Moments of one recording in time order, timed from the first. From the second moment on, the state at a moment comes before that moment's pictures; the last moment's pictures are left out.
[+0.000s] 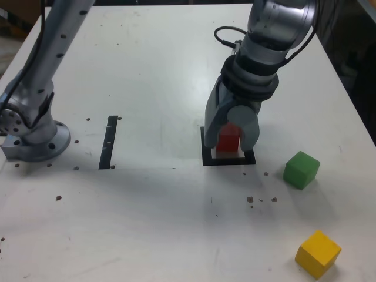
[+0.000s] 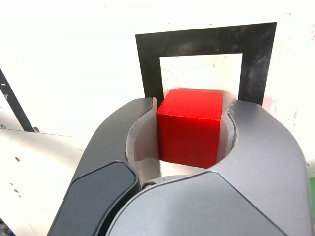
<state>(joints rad) -0.12 2.21 -1.75 1.38 0.04 -0.09</state>
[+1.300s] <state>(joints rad) -0.15 2.15 -1.89 1.44 0.17 0.12</state>
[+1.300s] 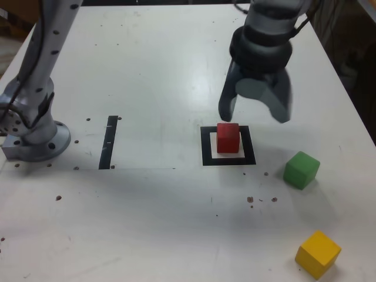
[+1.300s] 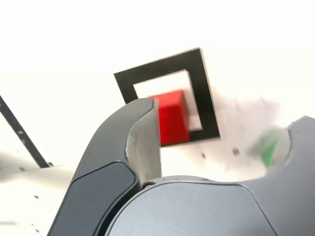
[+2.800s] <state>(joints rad) -0.58 2.63 -2.63 1.62 0.05 0.33</state>
